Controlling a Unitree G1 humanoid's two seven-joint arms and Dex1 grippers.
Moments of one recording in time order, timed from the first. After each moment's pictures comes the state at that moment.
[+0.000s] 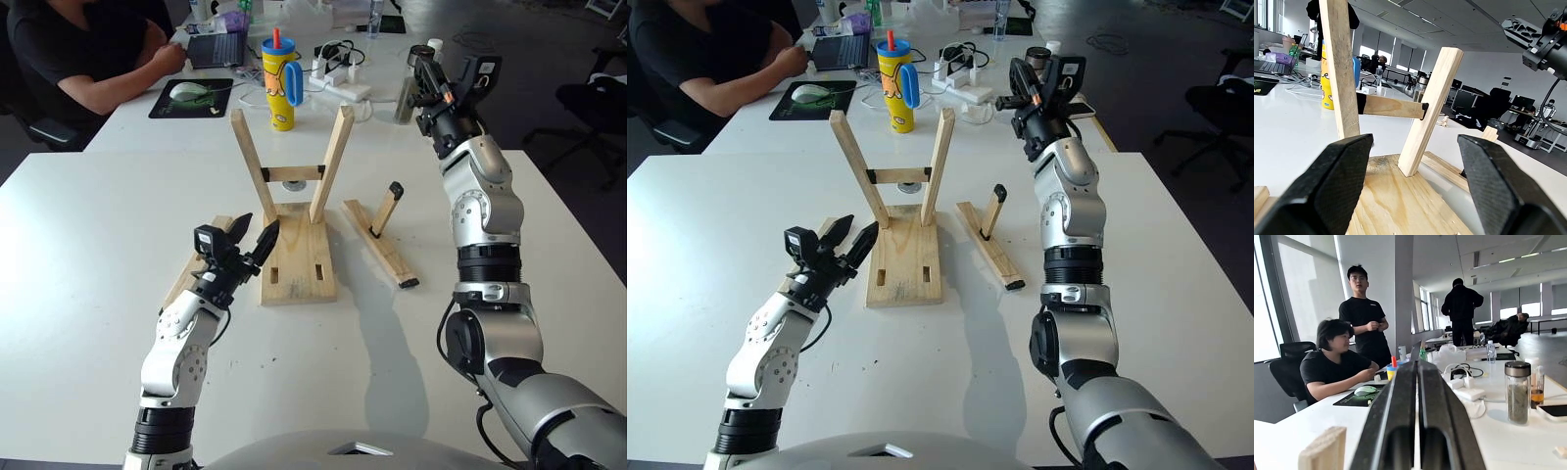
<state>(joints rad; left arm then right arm) 0.04 0.15 0.01 -0.25 -0.47 0.17 -0.42 -0.84 -0.23 -0.23 0.44 0.36 0.16 0.32</state>
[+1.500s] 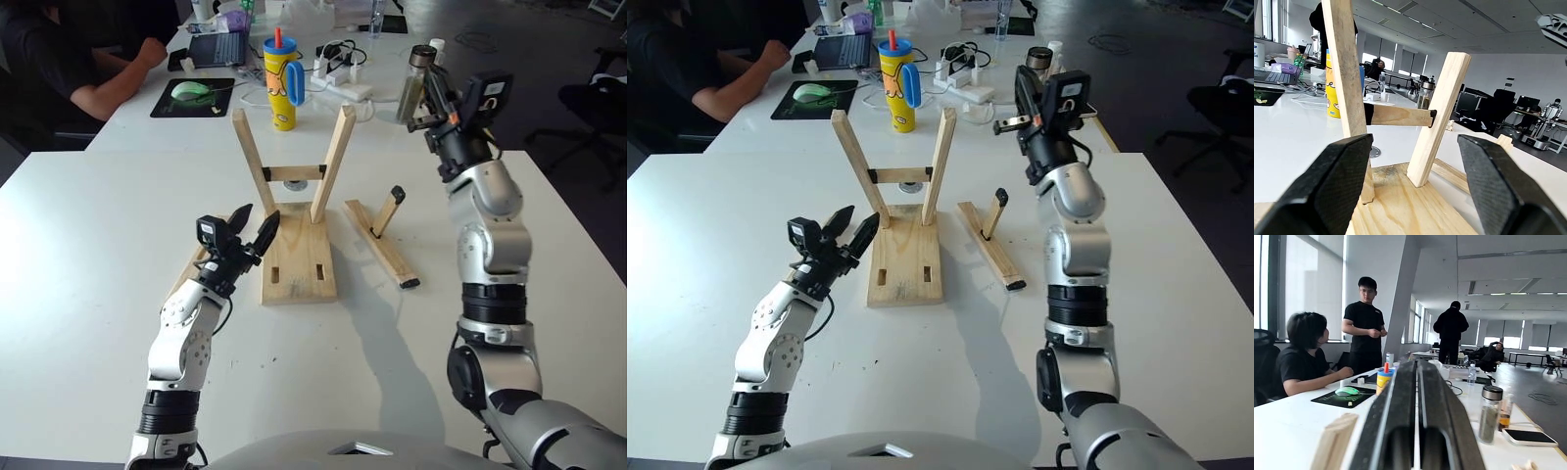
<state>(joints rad) -0.03 0.14 0.02 -0.16 -0.42 0.11 -0.43 -0.60 -0.29 -0.18 -0.04 0.25 0.28 0.23</state>
